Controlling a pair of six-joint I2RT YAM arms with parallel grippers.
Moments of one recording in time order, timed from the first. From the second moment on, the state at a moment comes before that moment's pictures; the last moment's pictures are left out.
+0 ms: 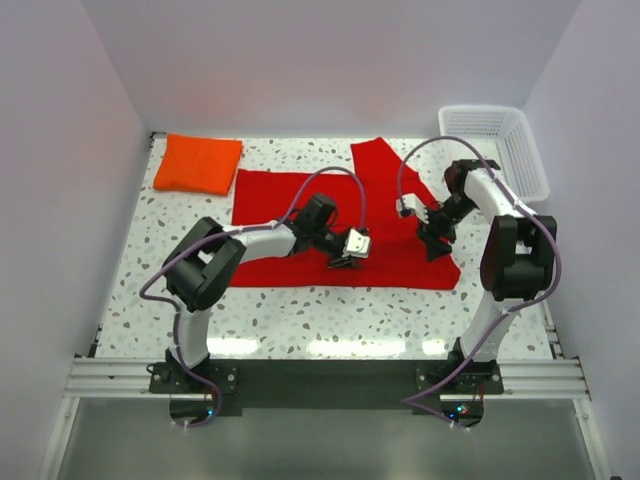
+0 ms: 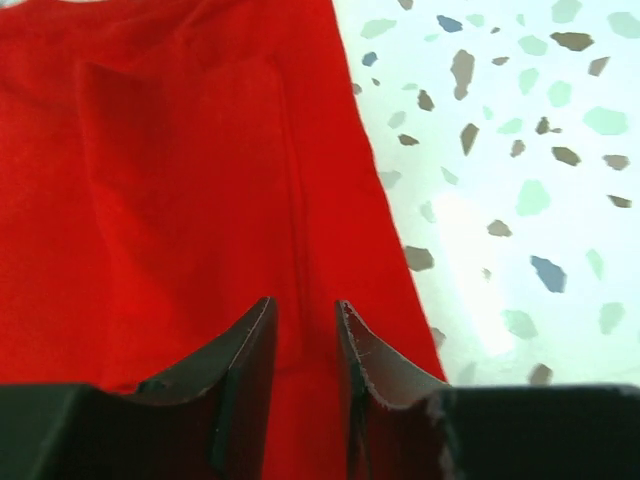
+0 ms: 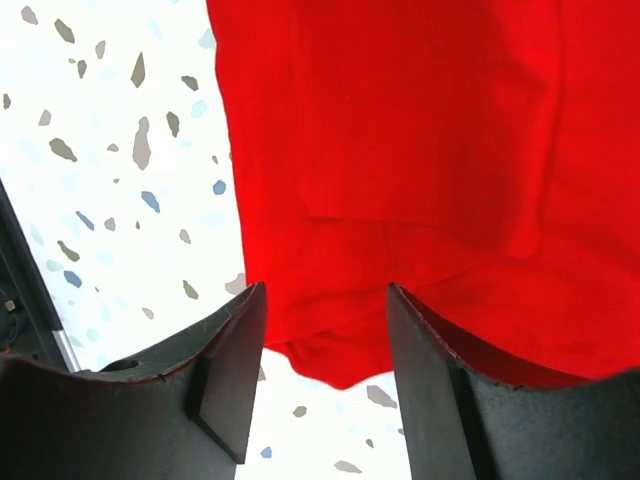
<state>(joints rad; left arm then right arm) -0.71 1.98 1.18 0.07 0.85 0.79 -0.01 1.88 1.46 -1.34 -0.48 -1.43</state>
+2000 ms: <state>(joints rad) -0.01 1.83 1.46 -0.59 0.53 0.66 0.02 2.24 1.99 -0.73 -0.41 -0.38</state>
